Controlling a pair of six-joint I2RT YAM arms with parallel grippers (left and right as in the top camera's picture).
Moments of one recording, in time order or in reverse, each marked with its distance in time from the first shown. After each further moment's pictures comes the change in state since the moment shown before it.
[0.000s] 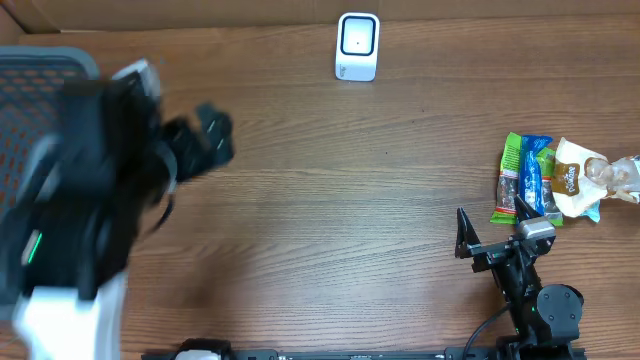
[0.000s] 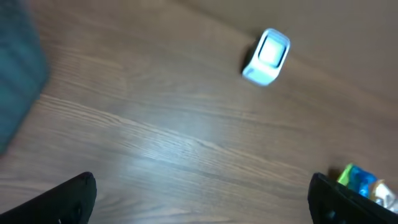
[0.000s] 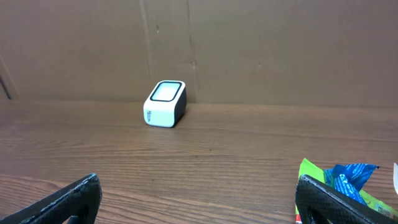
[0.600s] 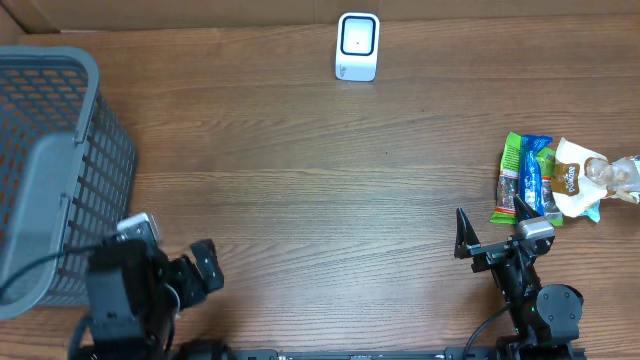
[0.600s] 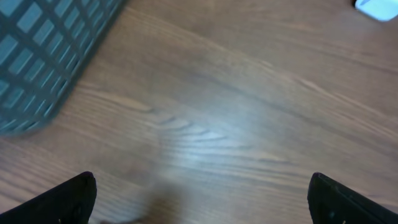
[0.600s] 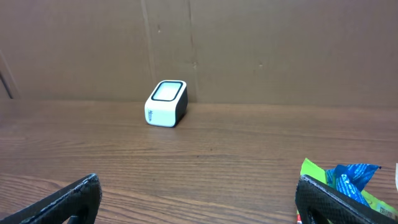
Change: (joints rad) left arm 0.134 -0.593 -0.743 0.031 -0.110 0.130; right arm 0.003 0.000 0.000 -0.001 0.000 0.000
